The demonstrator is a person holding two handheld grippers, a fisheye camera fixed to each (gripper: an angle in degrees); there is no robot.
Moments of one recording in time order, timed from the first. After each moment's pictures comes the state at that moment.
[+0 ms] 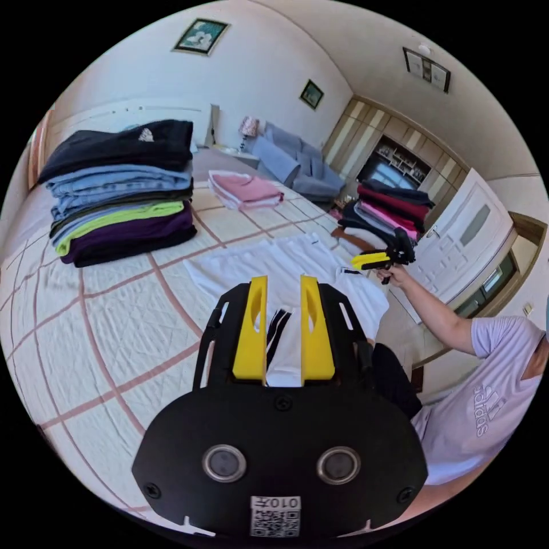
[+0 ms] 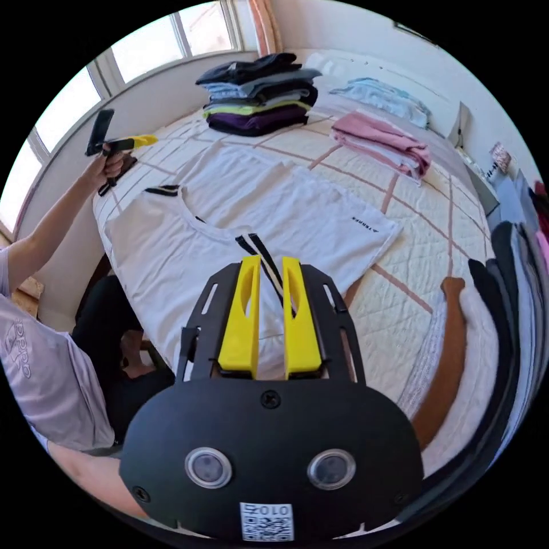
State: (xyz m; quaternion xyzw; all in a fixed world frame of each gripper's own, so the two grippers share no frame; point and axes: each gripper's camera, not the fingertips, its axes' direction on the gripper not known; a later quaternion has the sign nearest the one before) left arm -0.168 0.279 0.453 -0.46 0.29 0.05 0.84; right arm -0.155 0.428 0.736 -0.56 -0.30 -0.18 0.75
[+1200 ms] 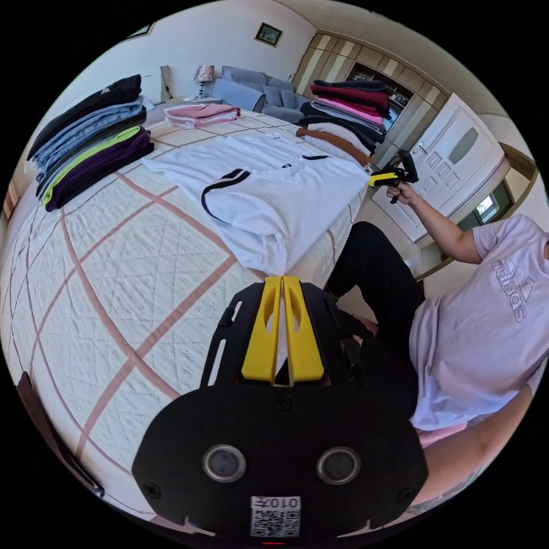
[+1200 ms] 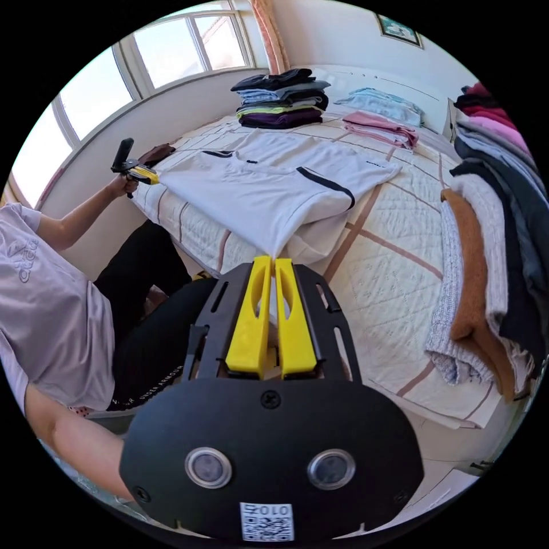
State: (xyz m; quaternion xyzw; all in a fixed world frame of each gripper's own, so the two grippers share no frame) left arm -0.232 0.359 0.288 -0.58 0.33 0.16 0.73; right arm -0.048 0.474 0.548 -0.56 -0.35 -0.15 0.73
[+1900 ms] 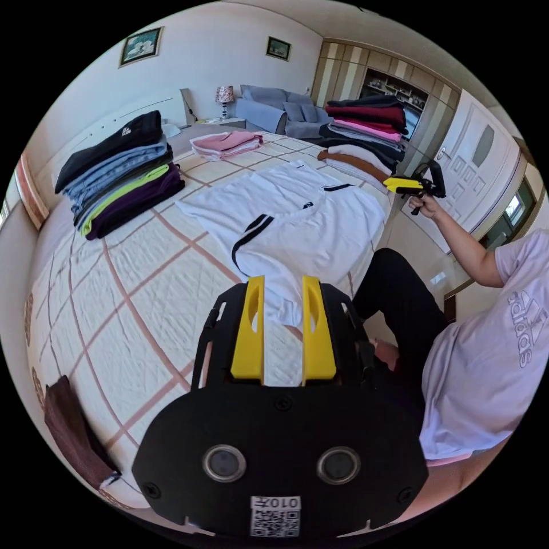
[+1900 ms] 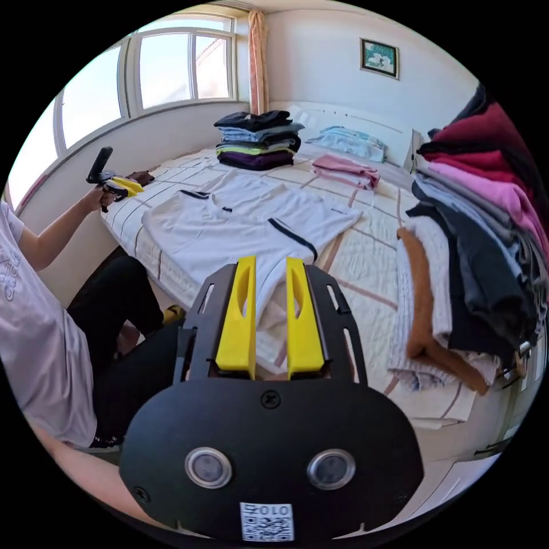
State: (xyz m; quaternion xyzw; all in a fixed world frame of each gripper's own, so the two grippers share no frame) left arm -0.199 0.308 0.310 -0.53 0.25 0.22 0.78; right arm -0.085 0.435 0.541 -0.46 -0.28 -0.17 0.83
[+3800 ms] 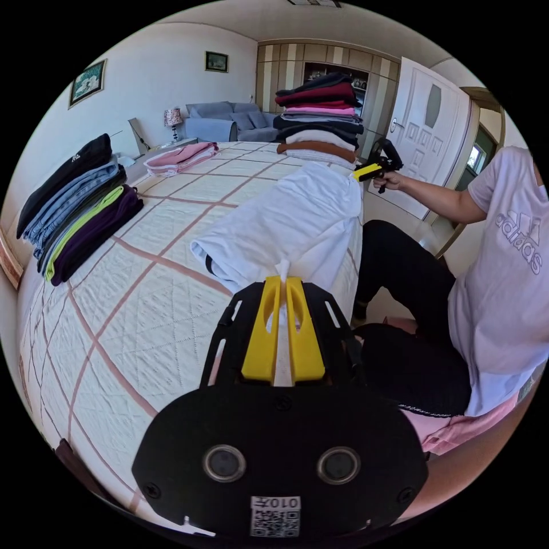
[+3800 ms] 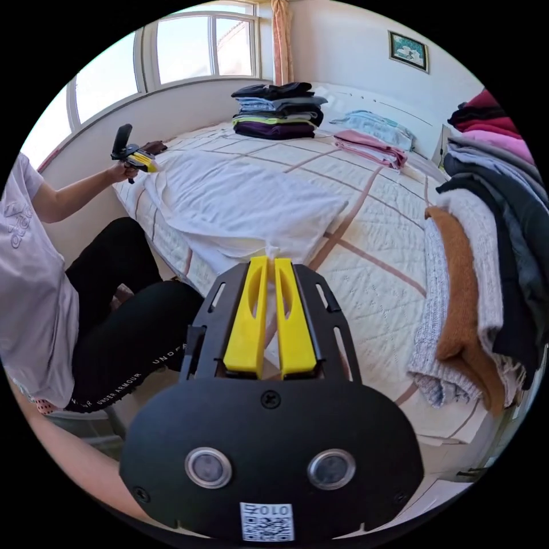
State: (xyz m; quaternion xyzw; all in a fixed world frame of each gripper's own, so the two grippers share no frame) left arm -0.216 0.376 0.261 -0.48 0.36 0.26 0.76; right arm -0.087 0.510 0.512 -0.50 -0.32 -0.20 0.78
